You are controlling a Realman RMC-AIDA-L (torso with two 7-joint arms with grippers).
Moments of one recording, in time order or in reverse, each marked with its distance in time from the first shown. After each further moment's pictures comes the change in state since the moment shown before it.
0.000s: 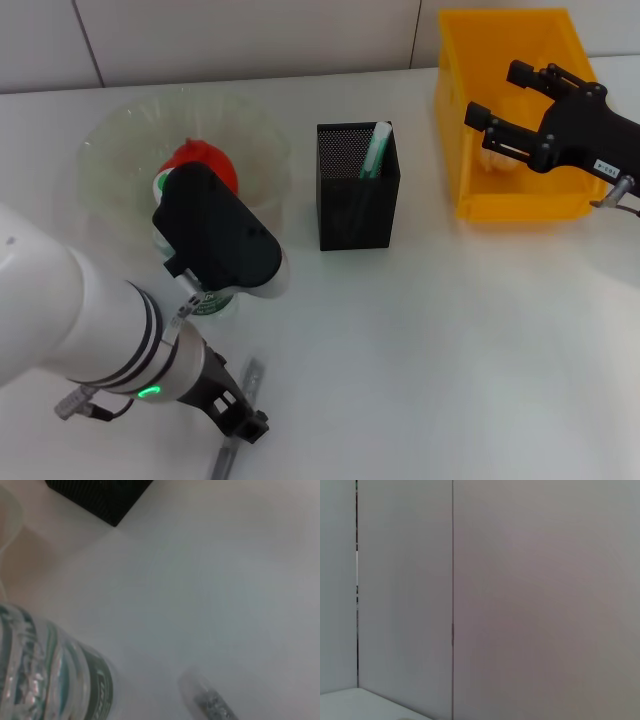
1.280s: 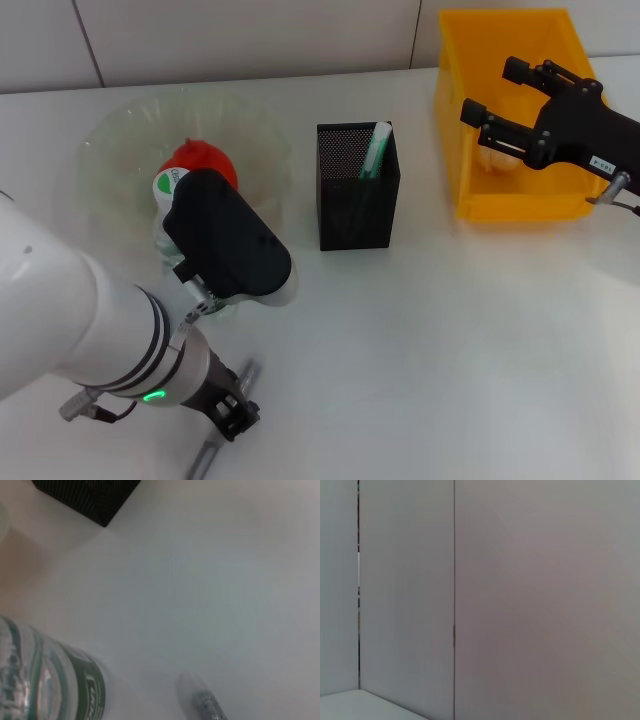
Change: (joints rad) left arm -0.011 0.000 0.021 -0.005 0.006 0.000 0.001; right arm 0.010 0.000 0.000 0.005 0.000 0.002 0.000
